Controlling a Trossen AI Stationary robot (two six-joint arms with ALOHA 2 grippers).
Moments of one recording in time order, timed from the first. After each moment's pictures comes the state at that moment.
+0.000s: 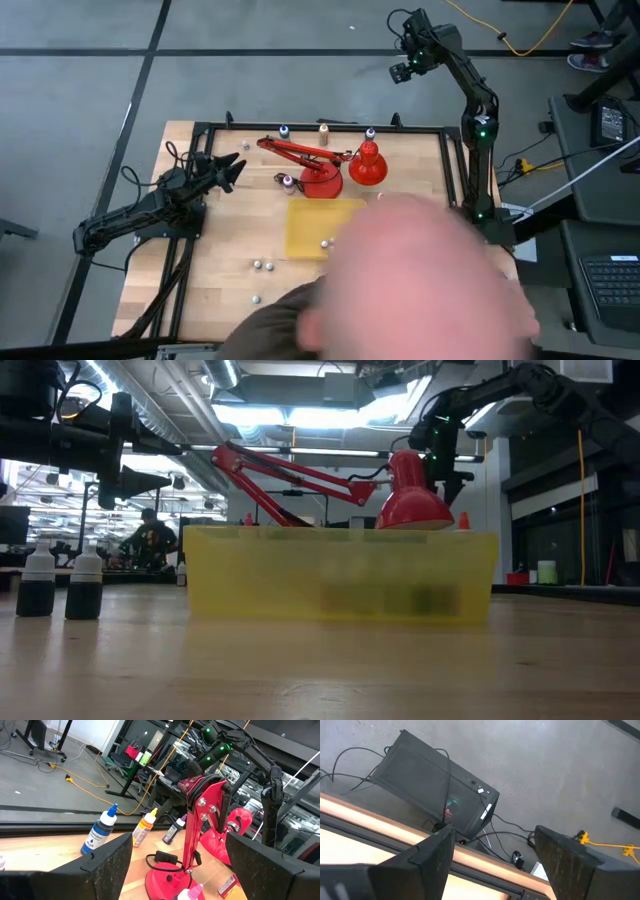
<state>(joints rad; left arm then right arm) 0.44 0.00 0.01 0.05 -0.27 -0.59 -1.13 2.18 2.34 -1.33 0.17 -0.03</state>
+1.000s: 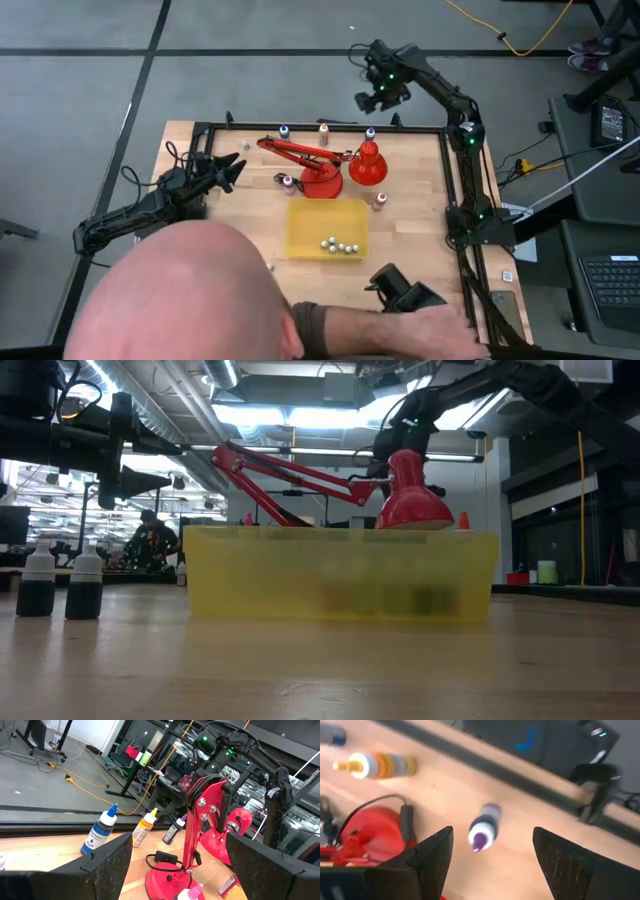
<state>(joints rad) 0.44 0.00 0.01 0.05 -0.27 -0.59 -0.89 2.18 2.21 -1.42 -0.17 0.29</state>
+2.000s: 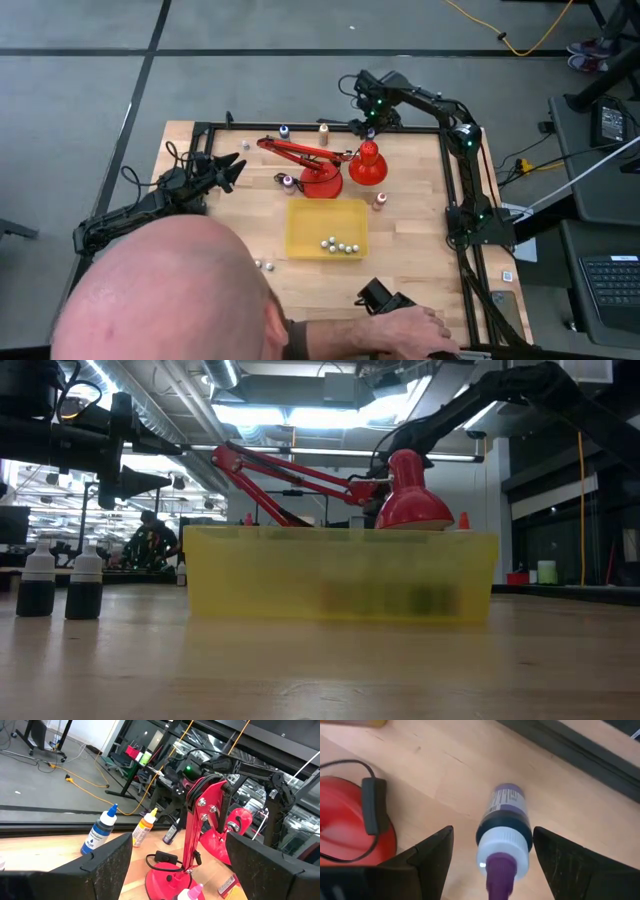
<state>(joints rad) 0.44 0.00 0.01 0.05 -0.27 -0.59 -0.83 2.18 1.87 -1.20 -0.20 0.26</state>
